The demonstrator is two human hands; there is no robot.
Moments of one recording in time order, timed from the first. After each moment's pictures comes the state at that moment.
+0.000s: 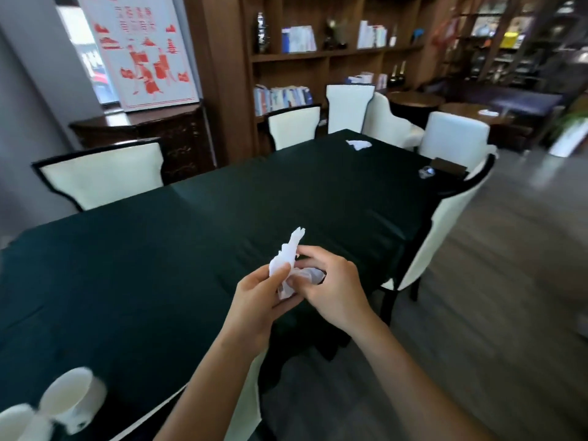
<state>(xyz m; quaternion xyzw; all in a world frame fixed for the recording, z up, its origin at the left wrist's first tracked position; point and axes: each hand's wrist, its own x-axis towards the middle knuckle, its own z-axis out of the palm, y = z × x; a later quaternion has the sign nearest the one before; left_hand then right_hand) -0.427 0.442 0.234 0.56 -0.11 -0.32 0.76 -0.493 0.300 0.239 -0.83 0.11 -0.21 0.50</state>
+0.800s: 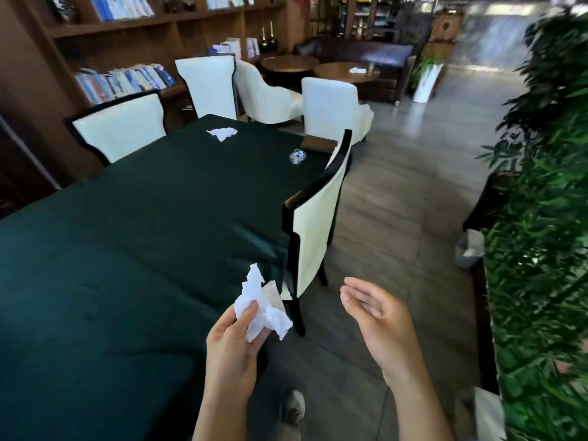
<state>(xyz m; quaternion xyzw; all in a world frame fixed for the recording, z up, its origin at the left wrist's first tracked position) -0.445 0.049 0.152 0.53 -0.01 -0.37 0.76 -0.617 -0.092 0.158 -0.60 0.41 -0.35 0.60</state>
